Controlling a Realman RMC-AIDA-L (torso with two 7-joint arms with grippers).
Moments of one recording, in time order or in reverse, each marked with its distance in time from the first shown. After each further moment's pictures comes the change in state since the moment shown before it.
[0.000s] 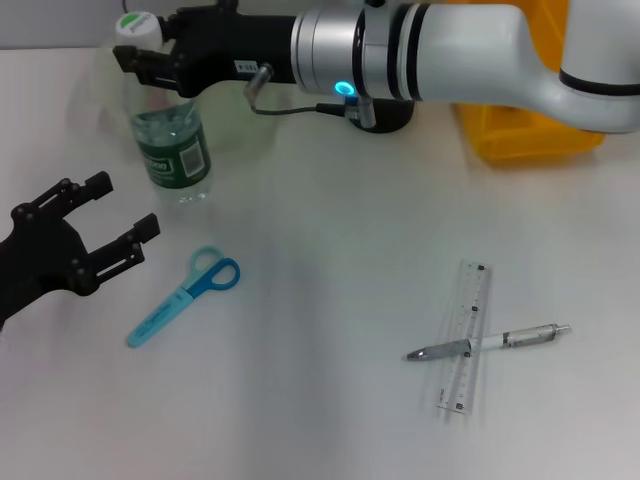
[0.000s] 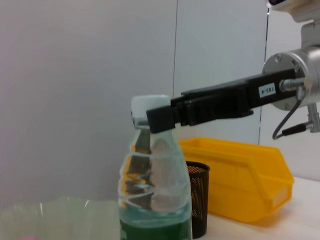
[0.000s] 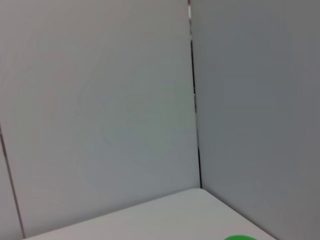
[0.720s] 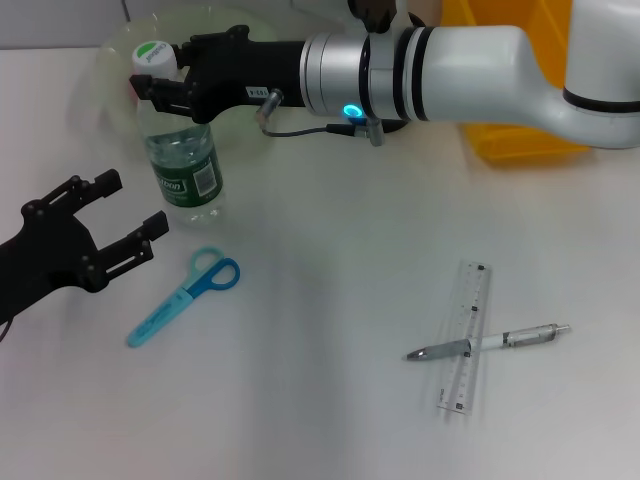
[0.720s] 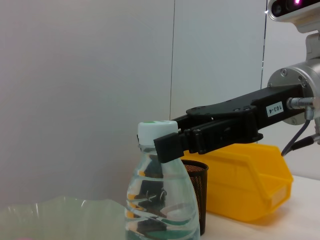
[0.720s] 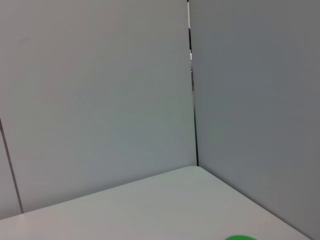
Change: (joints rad) left arm -0.016 -0.010 0.001 0.001 0.008 -0.015 -0.001; right arm -0.018 0.000 -0.043 0.009 0.000 0.012 -0.005
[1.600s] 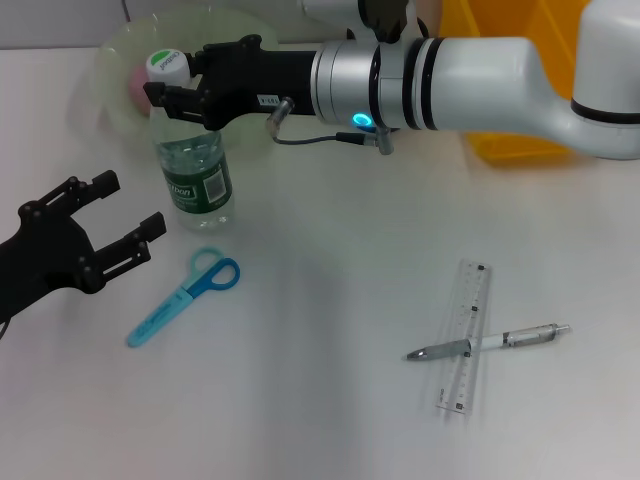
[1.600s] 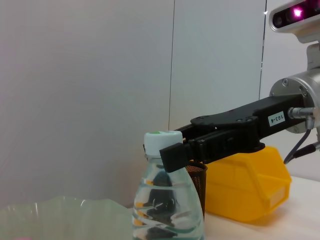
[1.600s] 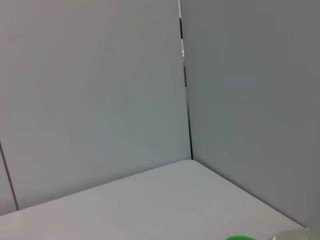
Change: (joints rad) left arm 0.003 0.005 0.000 0.001 0.001 0.008 -0.007; right arm -0.023 0.000 0.000 0.002 0.000 0.001 0.003
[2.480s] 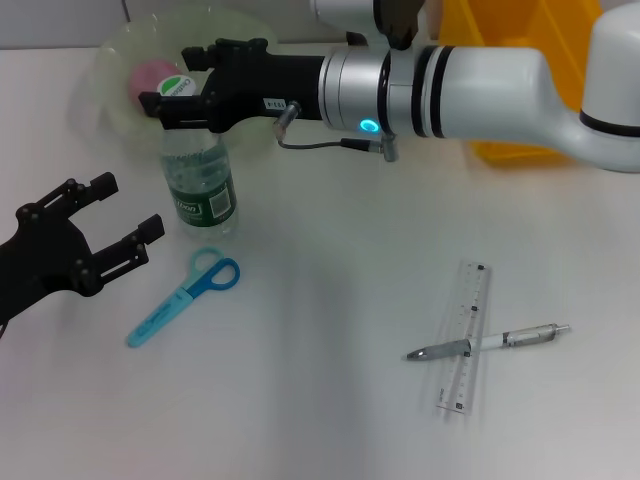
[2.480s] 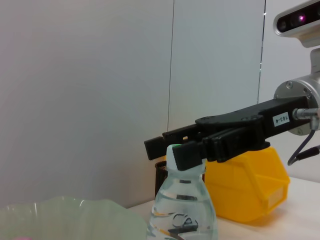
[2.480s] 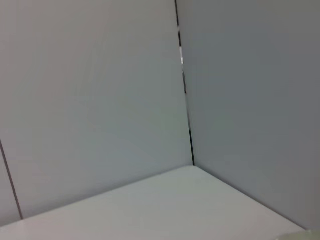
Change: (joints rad) left arm 0.006 0.001 0.000 0.002 0.000 0.009 -0.002; right arm -0.047 0.000 0.008 -0.041 0.000 -0.009 -0.002
